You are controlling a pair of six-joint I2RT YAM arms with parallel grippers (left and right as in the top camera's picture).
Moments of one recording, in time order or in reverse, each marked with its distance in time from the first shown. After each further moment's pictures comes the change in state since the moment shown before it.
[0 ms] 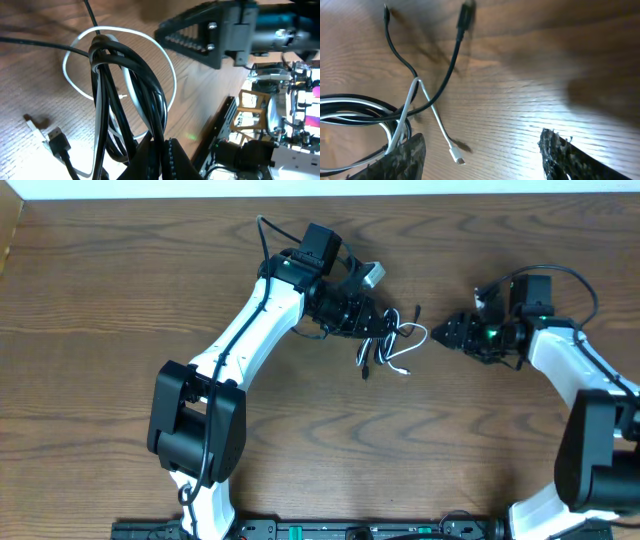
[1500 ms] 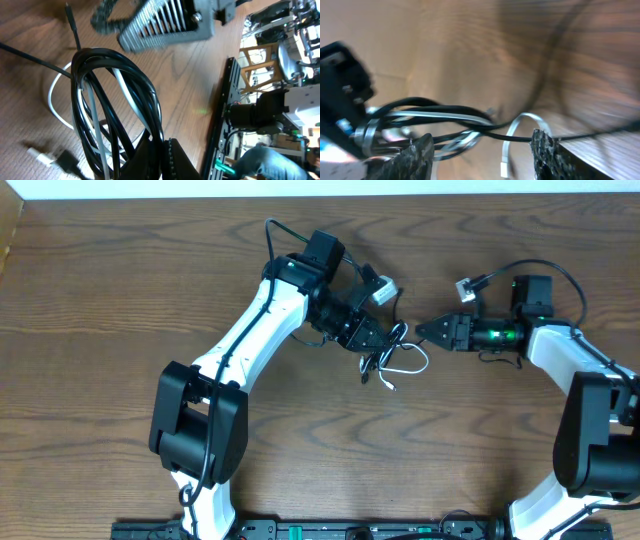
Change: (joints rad) left arm -0.020 0.000 0.000 -0.113 0.069 0.409; right arm -0.017 0.063 0.000 0.122 -0.538 -0.255
